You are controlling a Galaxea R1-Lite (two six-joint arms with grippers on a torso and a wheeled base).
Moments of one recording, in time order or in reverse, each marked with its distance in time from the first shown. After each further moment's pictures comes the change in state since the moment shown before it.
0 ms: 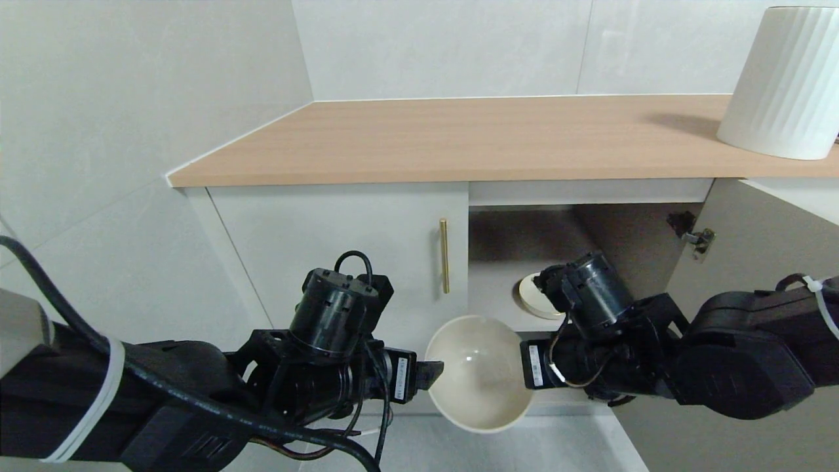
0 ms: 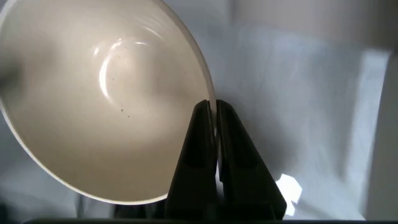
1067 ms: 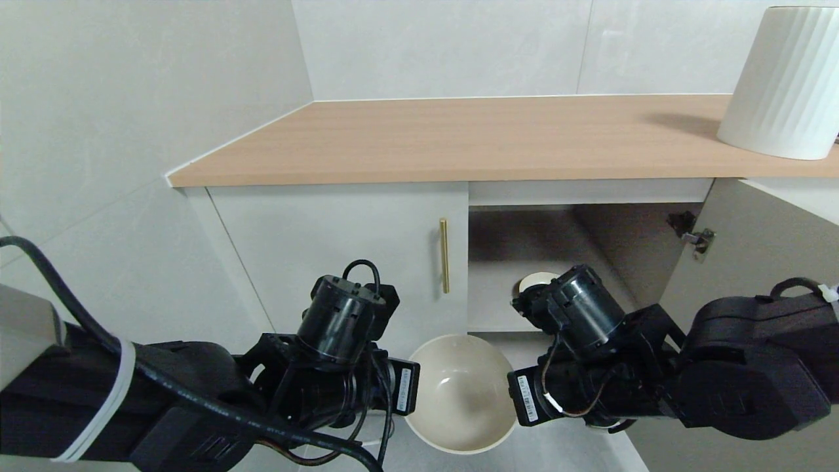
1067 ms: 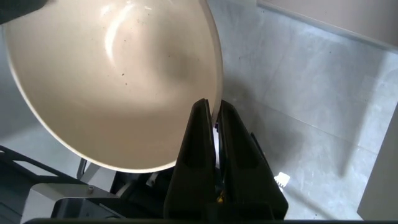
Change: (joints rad) left arm -0.003 0.014 -0.007 0.049 -0.007 0.005; right arm 0.084 -0.018 -0.023 0.140 0.079 -0.055
